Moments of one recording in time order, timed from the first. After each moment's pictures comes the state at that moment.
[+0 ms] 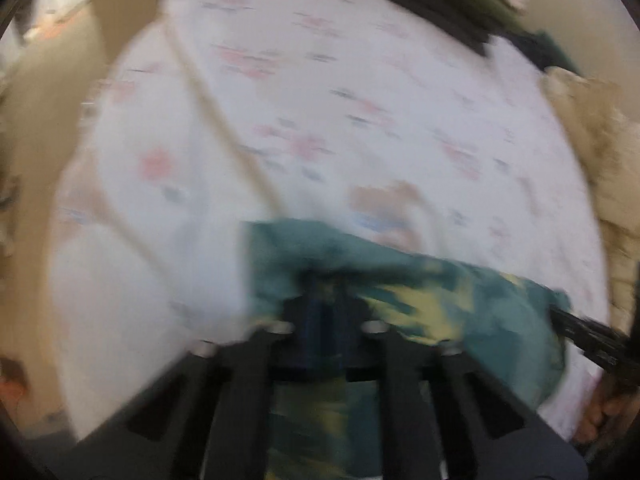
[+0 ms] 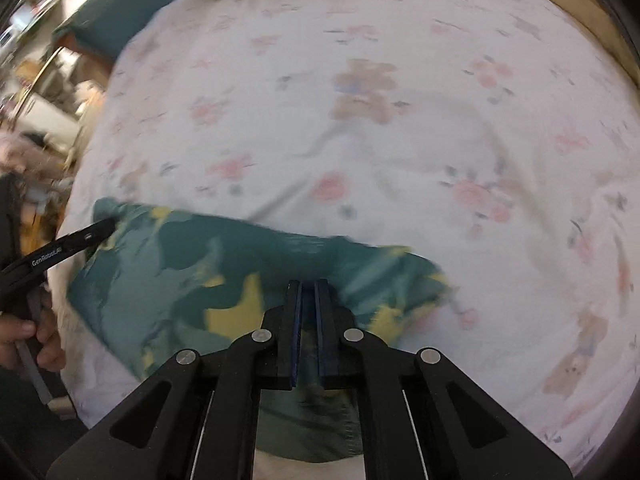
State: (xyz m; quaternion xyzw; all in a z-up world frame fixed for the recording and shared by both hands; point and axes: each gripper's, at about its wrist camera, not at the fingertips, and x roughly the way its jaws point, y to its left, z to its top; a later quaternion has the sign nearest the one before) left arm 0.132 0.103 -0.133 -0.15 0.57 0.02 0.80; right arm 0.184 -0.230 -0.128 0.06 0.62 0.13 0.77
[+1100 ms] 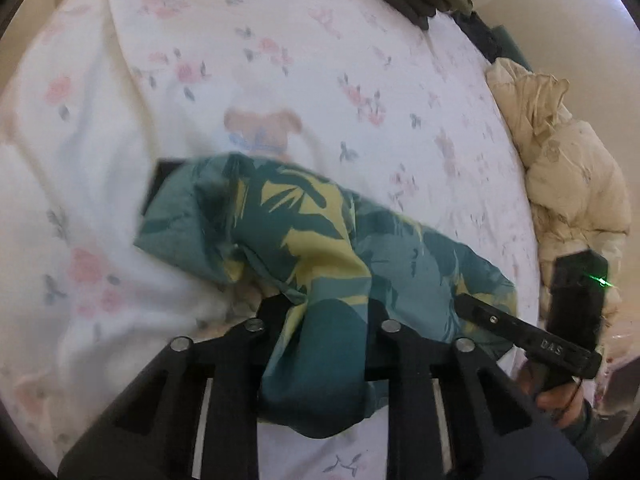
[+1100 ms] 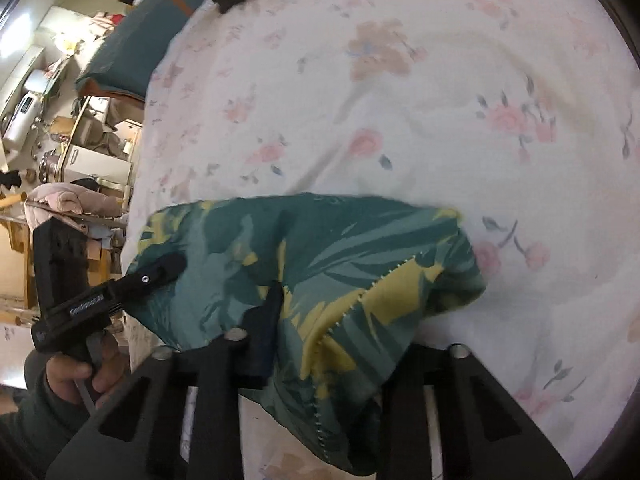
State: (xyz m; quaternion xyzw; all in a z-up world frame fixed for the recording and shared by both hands) left arm 0.108 0.065 -0.134 -0.24 0.58 -0.11 0.77; right arm 0.170 -0.226 -0.144 0.20 0.61 0.21 0.74
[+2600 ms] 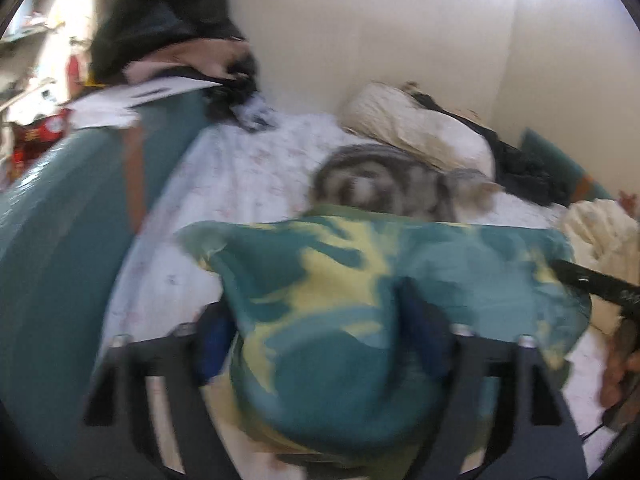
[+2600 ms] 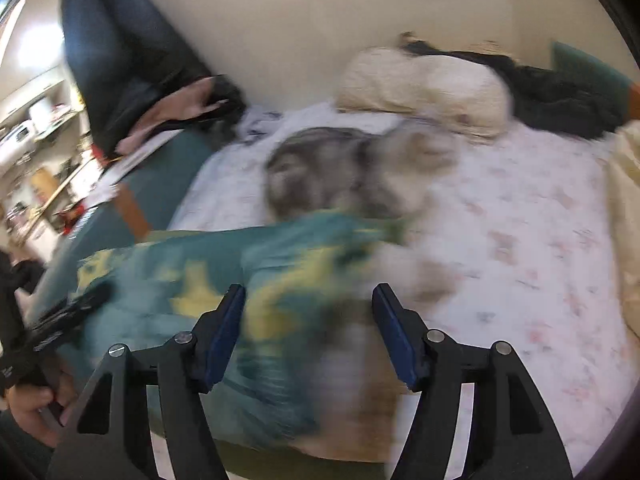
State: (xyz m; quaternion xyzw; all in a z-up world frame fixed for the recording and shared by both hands) left arm 0.622 0.091 0.007 -0.05 0.34 -0.01 0.94; right arm 0.693 -0.242 0.008 0.11 0.39 0.15 0.90
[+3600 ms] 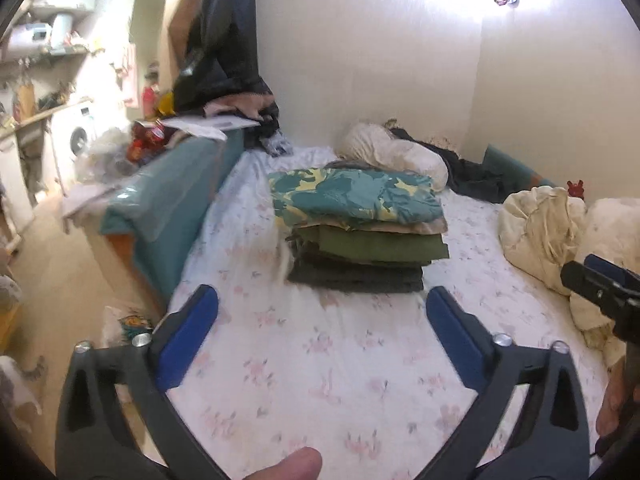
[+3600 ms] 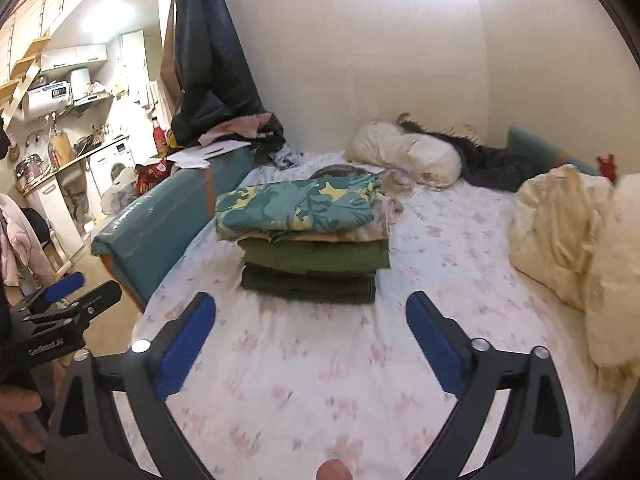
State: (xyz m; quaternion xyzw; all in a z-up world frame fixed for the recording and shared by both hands) left arm 0.230 0.049 0.105 -0.05 0.27 0.00 0.96; right arm 0.285 -0.198 0.127 0.02 0.27 0.13 0.95
